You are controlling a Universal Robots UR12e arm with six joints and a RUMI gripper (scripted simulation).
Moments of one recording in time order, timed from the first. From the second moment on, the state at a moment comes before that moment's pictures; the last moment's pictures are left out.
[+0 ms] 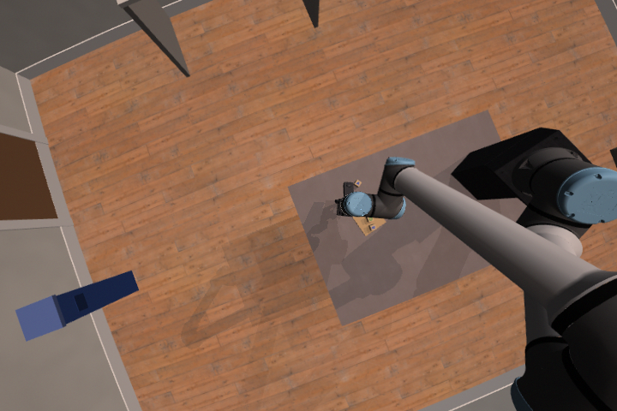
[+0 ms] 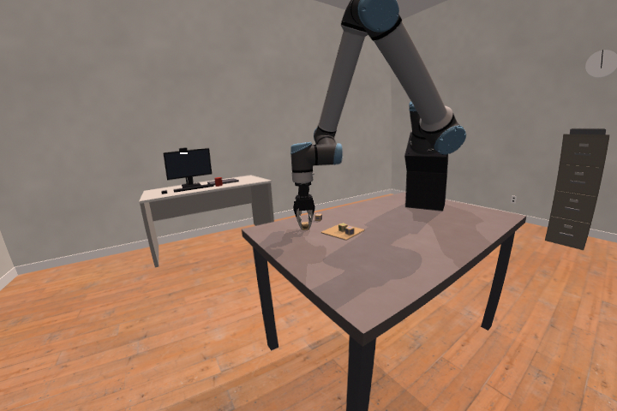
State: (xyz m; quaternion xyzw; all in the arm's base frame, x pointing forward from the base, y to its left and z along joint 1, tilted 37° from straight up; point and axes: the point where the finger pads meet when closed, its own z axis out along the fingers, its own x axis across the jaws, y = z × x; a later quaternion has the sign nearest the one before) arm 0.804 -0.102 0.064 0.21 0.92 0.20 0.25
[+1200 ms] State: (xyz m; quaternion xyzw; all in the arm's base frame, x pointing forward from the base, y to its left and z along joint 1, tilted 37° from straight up) arm 0.775 -0.117 0.108 0.21 0.92 0.20 0.25
